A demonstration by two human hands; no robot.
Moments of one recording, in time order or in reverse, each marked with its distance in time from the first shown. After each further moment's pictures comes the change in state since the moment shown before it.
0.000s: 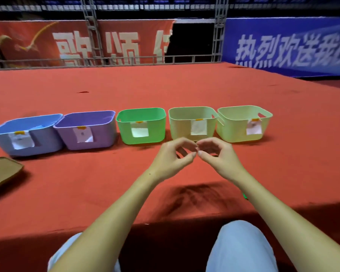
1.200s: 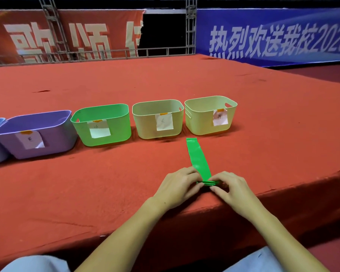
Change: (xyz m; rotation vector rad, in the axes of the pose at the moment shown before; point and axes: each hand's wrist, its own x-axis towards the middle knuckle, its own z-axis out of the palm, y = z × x) left_hand -0.010 -0.038 0.161 0.462 -0.320 0.238; right_hand -0.120 0.105 -0.104 -0.562 -0.064 0.133
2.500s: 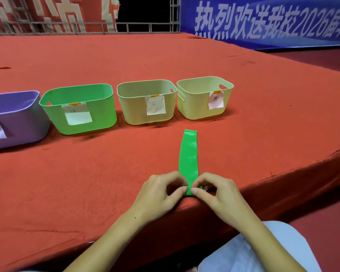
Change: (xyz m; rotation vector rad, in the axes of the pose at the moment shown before) left_hand -0.059 -0.019 -0.014 -0.389 0.008 -0.226; right_hand -0.016 -0.072 0.030 0.209 -0.006 0.126
